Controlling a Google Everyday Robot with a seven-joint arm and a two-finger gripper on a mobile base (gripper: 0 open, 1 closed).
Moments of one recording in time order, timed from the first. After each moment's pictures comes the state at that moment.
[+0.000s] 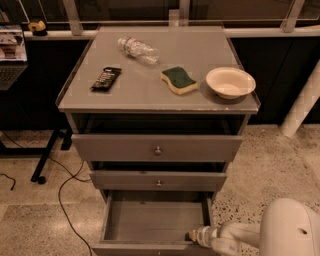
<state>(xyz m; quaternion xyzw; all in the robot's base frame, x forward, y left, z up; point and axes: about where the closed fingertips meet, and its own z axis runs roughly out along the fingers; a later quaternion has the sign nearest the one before) 0.491 -0.187 0.121 -0.01 0.96 0.21 0.19</state>
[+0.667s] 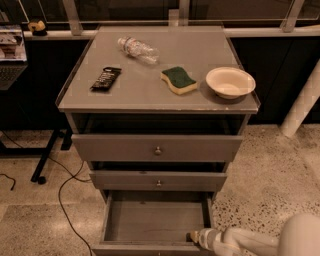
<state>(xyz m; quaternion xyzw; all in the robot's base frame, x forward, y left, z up) 0.479 -0.190 0.127 -0.01 0.95 0.21 0.21</state>
